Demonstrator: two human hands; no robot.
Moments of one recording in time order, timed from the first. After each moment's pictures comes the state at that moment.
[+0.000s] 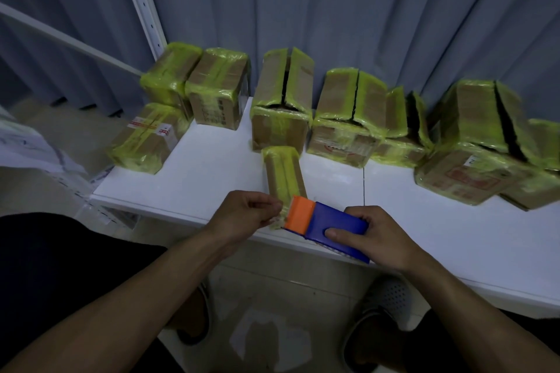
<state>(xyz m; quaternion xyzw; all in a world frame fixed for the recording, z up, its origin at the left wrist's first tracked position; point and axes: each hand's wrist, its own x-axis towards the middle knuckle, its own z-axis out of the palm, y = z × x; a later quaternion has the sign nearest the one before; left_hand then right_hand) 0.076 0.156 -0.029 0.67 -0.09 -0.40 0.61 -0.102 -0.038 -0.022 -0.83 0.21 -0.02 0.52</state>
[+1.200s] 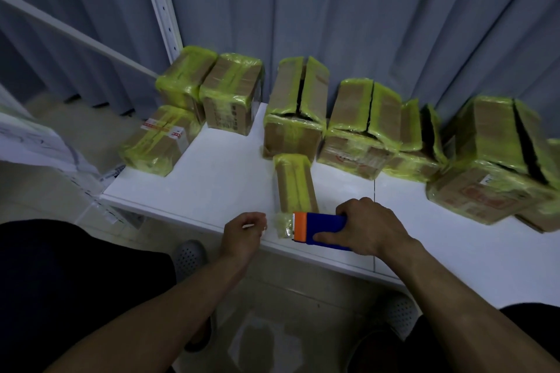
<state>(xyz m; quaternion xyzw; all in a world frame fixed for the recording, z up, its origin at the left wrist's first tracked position) 0.088 0.157 -0.130 0.73 0.03 -0.25 0.63 -0.036 -0.047 -0.024 -0.96 0.21 0.13 0.12</state>
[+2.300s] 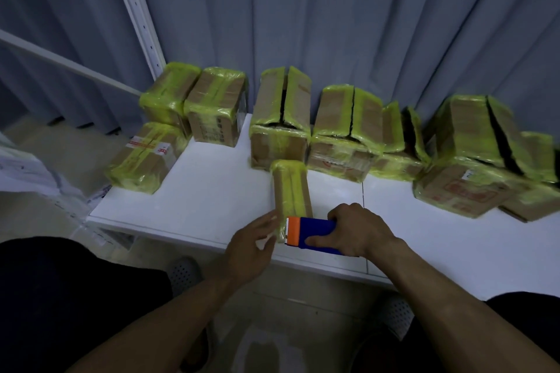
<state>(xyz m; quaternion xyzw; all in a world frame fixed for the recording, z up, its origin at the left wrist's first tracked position) 0.088 0.156 -0.144 0.76 -0.40 -0.19 0.47 -0.036 -0.052 -0.036 -0.94 0.26 0.14 0.15</state>
